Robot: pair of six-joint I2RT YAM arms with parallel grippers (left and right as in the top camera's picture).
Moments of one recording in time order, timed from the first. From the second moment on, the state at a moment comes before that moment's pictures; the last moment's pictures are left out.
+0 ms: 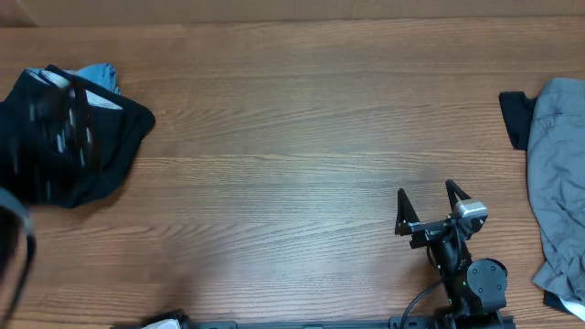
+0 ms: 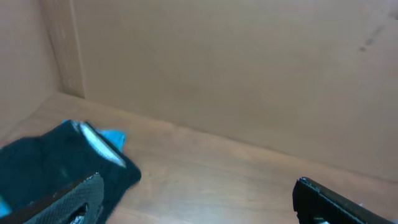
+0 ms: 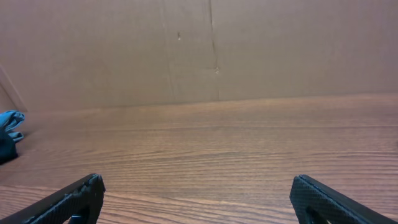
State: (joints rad) left arm 0.27 1.25 2.45 -1.51 0.23 -0.24; right arm 0.15 0.01 0.02 -0.03 -0.06 0.15
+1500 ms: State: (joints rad) left arm 0.10 0.07 0.21 0.07 -0.12 -0.44; right arm 0.15 0.01 0.02 -0.03 -0.06 0.15
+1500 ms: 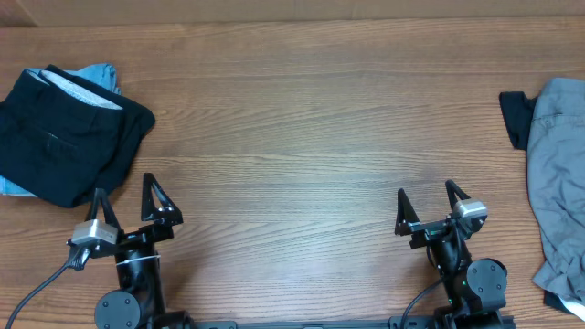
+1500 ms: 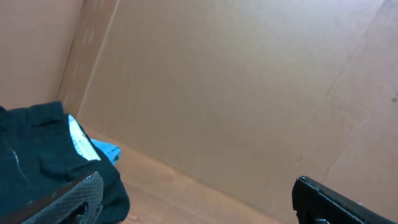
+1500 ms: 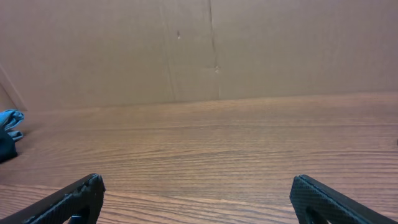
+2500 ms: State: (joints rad) left arm 0.03 0.01 0.01 -0.03 -0.17 -0.40; right arm 0.15 0.01 0.02 -0.03 -0.06 0.15
